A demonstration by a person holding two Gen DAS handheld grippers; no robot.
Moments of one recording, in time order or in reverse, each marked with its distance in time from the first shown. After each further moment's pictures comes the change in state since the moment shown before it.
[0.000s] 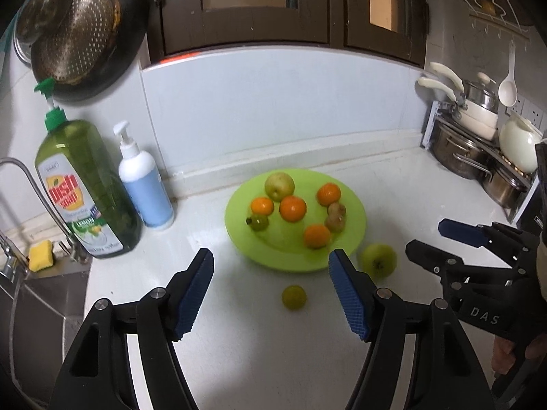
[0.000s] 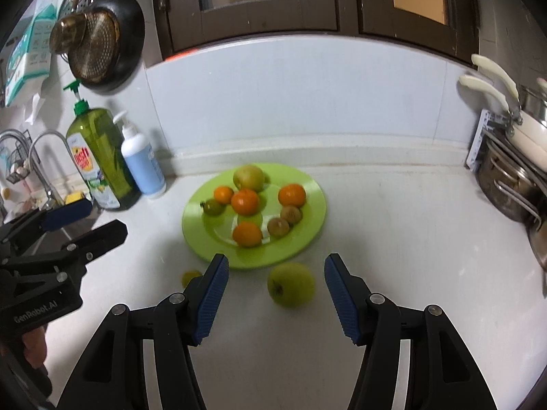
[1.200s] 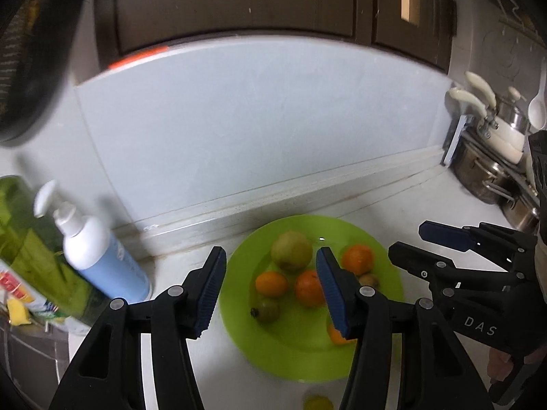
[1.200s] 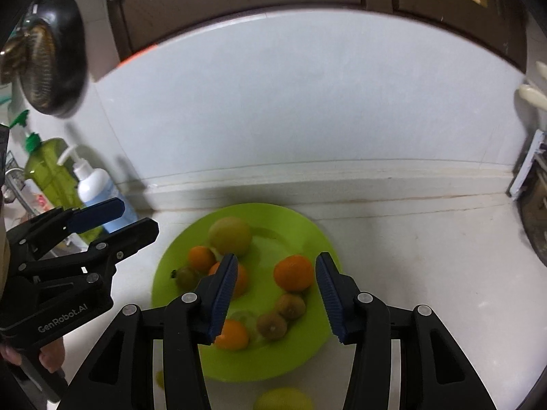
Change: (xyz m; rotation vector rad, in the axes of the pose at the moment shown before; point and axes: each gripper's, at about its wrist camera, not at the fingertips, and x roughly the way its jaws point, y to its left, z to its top) left arm 0.108 0.028 0.087 0.007 0.022 -0.038; right arm 0.103 -0.018 0.098 0.009 0.041 0.061
